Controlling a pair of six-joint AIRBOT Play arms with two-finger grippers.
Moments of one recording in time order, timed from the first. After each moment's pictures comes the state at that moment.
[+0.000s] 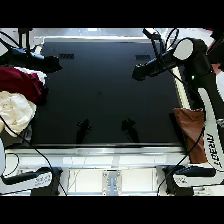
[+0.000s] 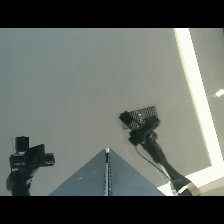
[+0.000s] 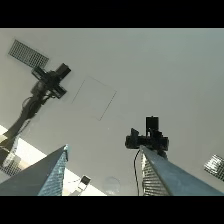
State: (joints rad) left arm 0.01 -1.34 1.68 1.12 -1.31 -1.37; right arm 0.28 -1.46 1.78 -1.28 1.34 1.39
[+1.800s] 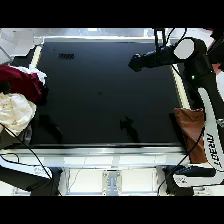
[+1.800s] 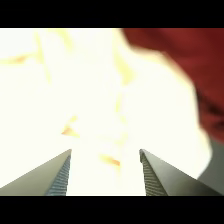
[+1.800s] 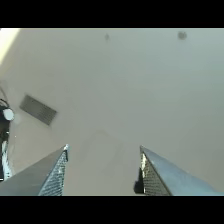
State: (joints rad) left arm 0.54 -1.69 1.68 1.77 -1.23 -1.58; right arm 0.28 -1.46 1.79 -1.21 1.13 1.40
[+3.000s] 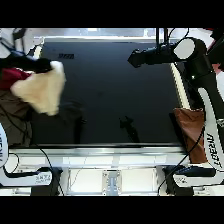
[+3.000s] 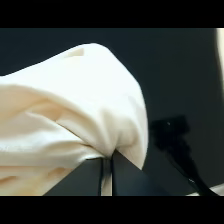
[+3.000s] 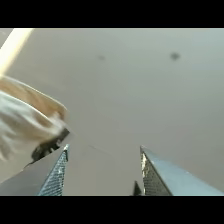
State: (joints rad) left arm -0.01 -1.42 1.68 1.21 -1.21 -1.36; right arm 0.28 -1.46 1.79 -1.26 1.06 1.40
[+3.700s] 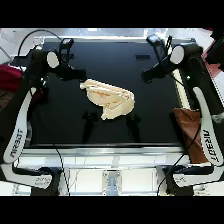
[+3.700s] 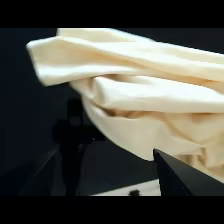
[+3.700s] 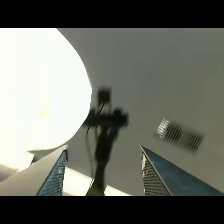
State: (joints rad) left arm -0.24 -1.56 1.63 1.47 -1.13 -1.62; right arm 0.25 -1.52 1.70 -1.49 1.33 1.40
